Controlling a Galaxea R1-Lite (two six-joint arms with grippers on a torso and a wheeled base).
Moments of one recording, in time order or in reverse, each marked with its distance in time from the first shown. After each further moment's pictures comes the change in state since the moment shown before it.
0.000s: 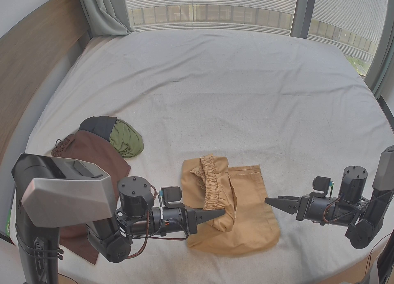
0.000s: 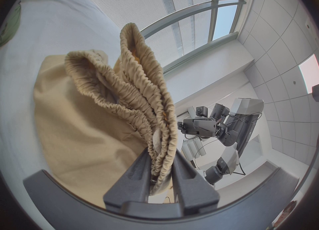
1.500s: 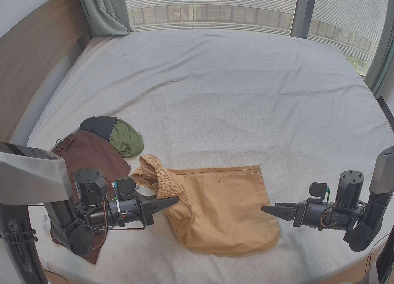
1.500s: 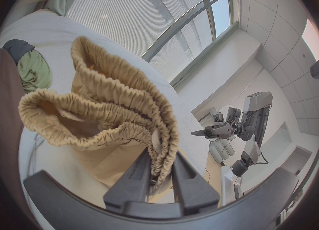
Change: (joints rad) left arm 0.234 -0.146 0.204 0.006 0.011 0.269; right arm 0.025 0.025 0.021 0.000 0.000 -0.005
